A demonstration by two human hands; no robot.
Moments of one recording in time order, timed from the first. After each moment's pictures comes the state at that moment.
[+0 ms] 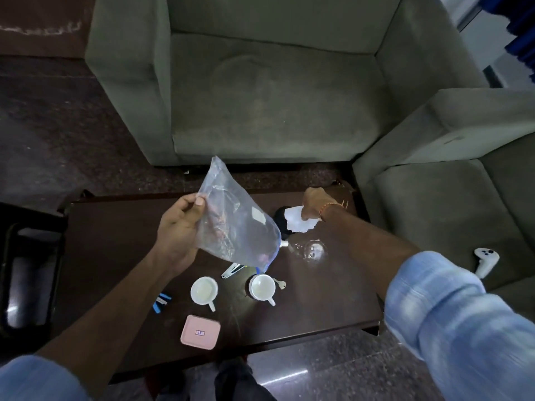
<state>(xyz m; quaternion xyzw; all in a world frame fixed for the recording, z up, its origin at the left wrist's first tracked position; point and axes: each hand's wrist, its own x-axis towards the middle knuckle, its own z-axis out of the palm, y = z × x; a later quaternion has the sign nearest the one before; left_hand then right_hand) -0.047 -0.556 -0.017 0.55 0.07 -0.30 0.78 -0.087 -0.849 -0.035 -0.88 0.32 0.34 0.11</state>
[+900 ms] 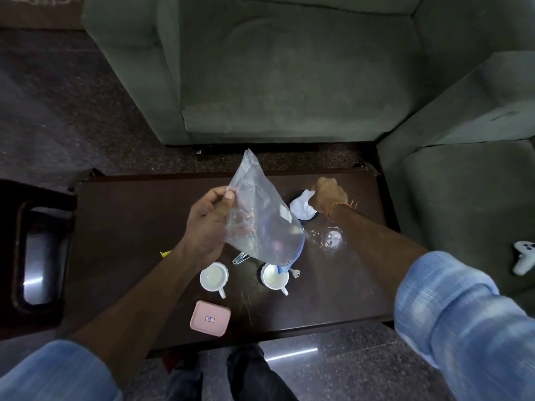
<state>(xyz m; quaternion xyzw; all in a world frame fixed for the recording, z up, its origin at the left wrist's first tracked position) -0.065 -0.580 -0.041 0.55 0.07 -0.33 0.76 -0.095 -0.850 -0.111 -0.90 0.35 0.22 0.11</state>
